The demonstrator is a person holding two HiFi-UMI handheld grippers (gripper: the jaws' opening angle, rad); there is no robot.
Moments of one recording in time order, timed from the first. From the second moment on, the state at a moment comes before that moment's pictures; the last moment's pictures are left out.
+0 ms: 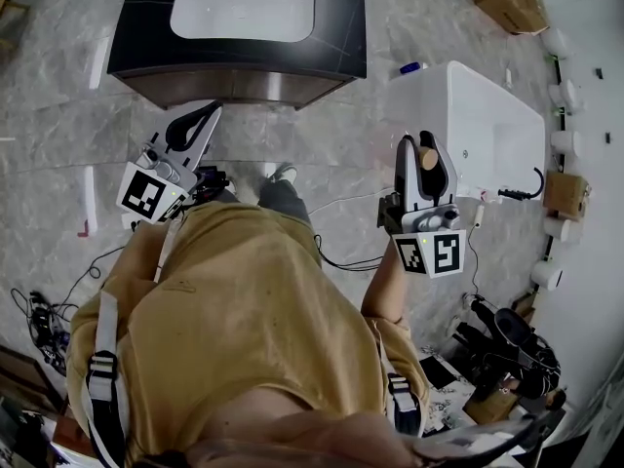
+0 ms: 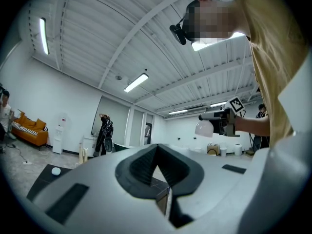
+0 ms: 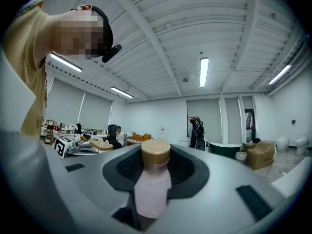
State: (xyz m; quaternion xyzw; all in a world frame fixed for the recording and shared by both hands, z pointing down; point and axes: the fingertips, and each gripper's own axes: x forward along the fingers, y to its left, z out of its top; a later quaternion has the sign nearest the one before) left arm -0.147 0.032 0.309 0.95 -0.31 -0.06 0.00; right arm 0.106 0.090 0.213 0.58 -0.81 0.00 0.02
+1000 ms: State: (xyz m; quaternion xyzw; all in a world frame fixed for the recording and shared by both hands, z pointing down) left arm -0.070 -0.039 0.296 0.91 -0.41 -0.04 -0.03; right arm 0.168 -0.048 0.245 0.48 -0.88 -0.01 0.02
